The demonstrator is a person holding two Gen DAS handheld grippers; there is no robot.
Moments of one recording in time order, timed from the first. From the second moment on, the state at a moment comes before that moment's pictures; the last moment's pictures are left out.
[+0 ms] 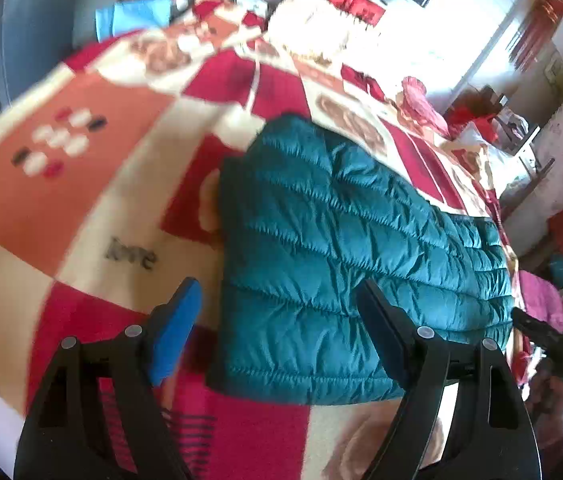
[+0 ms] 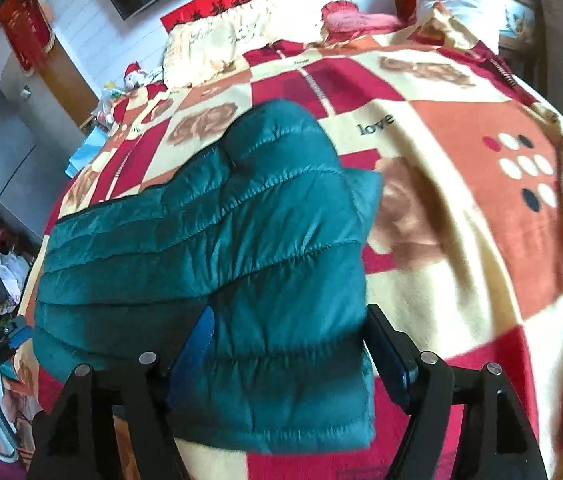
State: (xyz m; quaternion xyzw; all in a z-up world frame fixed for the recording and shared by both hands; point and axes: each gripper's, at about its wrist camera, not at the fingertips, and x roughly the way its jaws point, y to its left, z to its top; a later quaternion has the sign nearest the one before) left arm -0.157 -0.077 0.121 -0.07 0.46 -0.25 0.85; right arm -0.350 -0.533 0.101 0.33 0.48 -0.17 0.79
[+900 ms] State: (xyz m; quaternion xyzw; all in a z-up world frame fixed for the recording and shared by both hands) left arm -0.253 -0.140 0.139 0.03 0.37 -0.21 0.91; right arm -0.355 -0.402 0.153 0.24 0.45 -0.15 0.85
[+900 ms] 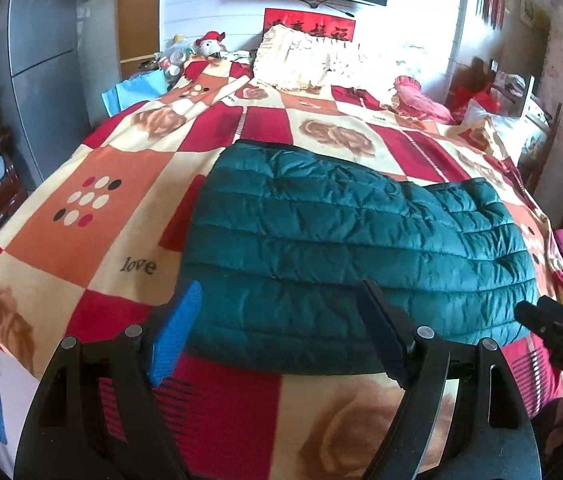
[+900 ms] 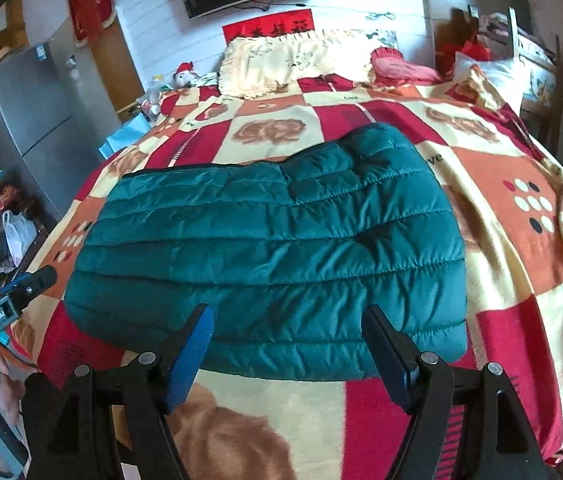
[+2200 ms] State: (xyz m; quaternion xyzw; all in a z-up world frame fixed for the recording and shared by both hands) left arm -0.285 -0.164 0.143 0.07 0.30 -0.19 0.93; right arm -0.348 -0.368 0.184 0.19 0.40 -0.16 0.88
